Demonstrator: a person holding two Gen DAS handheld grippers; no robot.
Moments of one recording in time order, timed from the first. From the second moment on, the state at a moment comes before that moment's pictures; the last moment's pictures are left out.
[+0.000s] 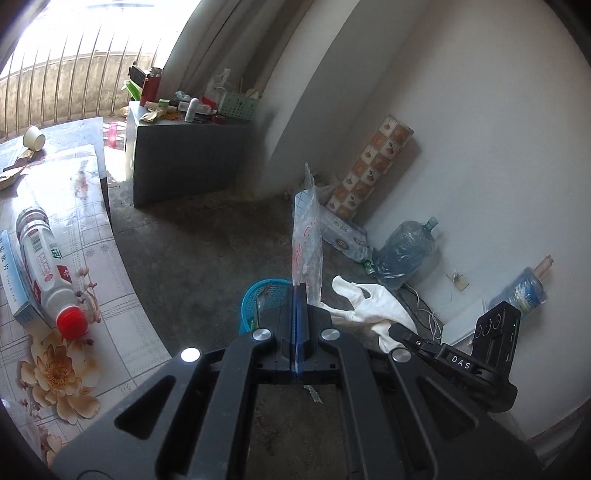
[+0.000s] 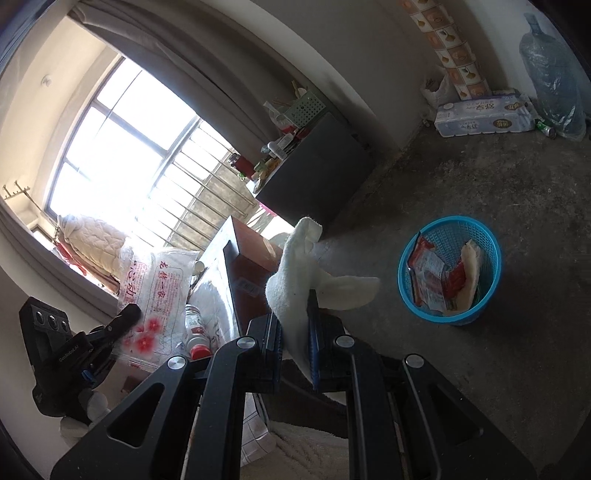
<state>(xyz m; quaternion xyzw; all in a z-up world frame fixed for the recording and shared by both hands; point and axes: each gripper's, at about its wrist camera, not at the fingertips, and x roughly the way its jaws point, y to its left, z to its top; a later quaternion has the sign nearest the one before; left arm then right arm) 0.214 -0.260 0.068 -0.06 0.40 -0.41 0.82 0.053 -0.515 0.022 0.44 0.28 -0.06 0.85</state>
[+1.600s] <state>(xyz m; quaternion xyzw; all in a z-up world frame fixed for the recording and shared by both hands) 0.189 -0.162 0.074 -0.01 0.35 -0.26 0.90 0.126 -0.502 0.046 0.23 0.28 -0.02 0.93</state>
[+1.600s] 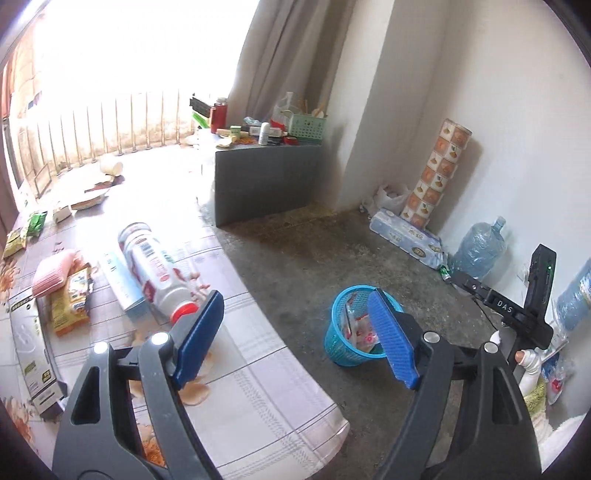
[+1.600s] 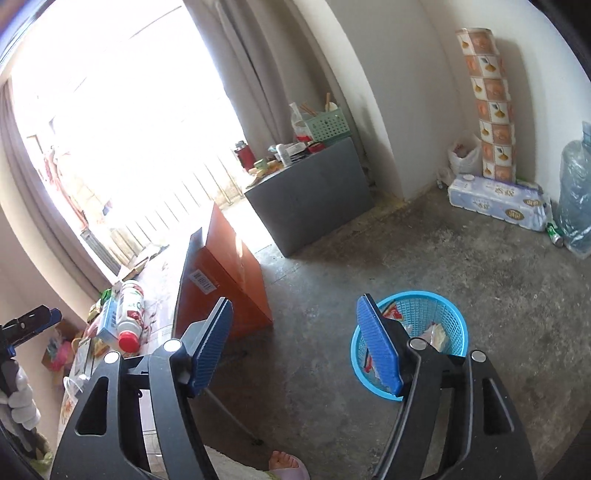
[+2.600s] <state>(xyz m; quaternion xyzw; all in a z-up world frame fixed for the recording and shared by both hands) 0.049 0.152 -0.026 -0.15 0.36 0.03 0.92 0.189 -0.064 0.054 -0.11 0.43 0.22 0.87</state>
